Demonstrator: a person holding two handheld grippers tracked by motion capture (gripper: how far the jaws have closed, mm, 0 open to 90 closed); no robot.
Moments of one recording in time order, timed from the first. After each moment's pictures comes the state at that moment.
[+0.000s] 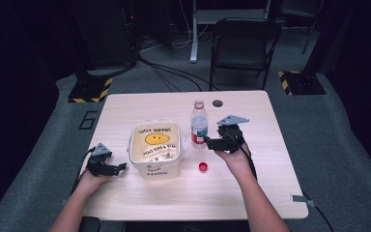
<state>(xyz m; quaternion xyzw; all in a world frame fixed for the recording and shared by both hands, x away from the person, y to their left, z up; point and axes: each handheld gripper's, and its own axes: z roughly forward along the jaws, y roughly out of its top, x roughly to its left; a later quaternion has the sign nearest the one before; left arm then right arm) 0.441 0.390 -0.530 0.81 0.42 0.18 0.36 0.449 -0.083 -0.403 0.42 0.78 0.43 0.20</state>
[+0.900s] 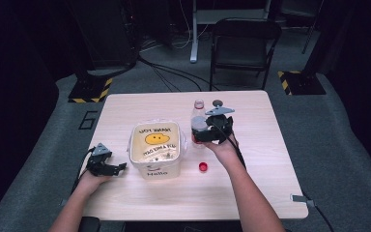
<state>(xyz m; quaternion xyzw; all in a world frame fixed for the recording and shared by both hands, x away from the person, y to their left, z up) 0.441 0.390 -0.530 0.81 0.42 0.18 0.36 0.482 -0.051 -0.402 0.43 0.77 0.42 0.22</state>
